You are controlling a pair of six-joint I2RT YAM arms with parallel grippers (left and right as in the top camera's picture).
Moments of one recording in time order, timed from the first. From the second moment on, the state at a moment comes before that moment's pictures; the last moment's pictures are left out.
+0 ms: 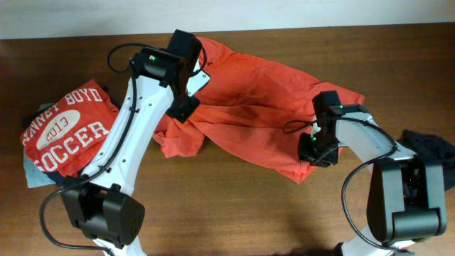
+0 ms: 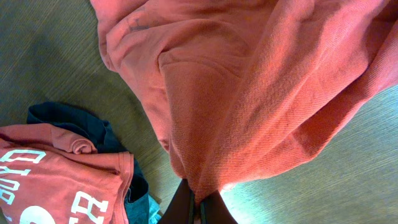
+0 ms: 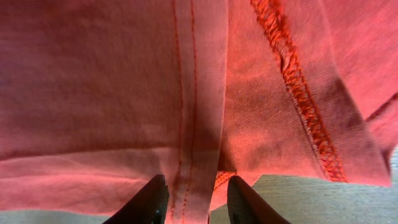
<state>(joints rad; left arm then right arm) -0.37 1.90 1.92 -1.40 -0.19 0.34 0.06 1.78 1.07 -0.91 -0.18 0.34</state>
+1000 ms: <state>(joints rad) -0.37 1.90 1.91 -1.43 -0.23 0.34 -0.01 1.36 1.36 -1.19 0.13 0.35</state>
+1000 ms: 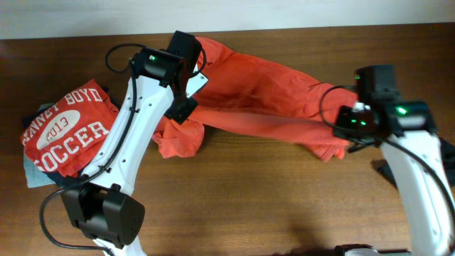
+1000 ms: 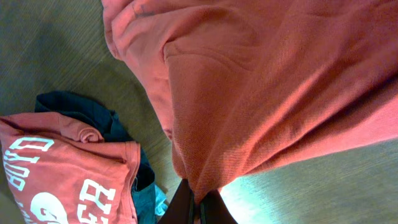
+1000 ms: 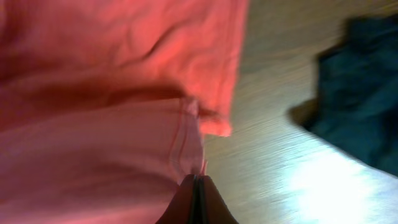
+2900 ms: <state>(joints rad) -0.37 1.67 1.56 -1.33 -0.01 0.11 -0.05 1.23 1.56 -1.29 0.22 0.29</state>
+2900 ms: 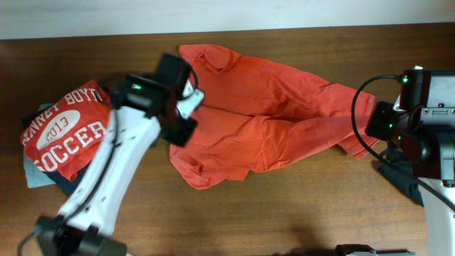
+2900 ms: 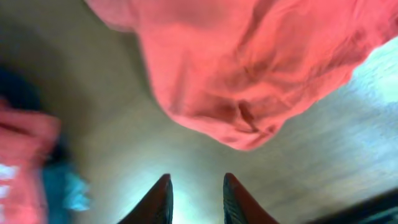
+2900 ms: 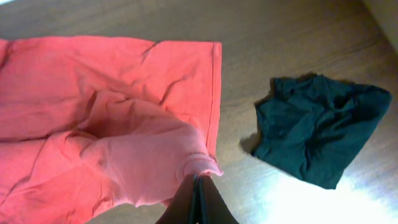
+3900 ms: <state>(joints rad) -0.36 1.69 0.93 -0.85 0.30 -0.33 -0.05 1.23 1.56 -1.29 0.22 0.29</state>
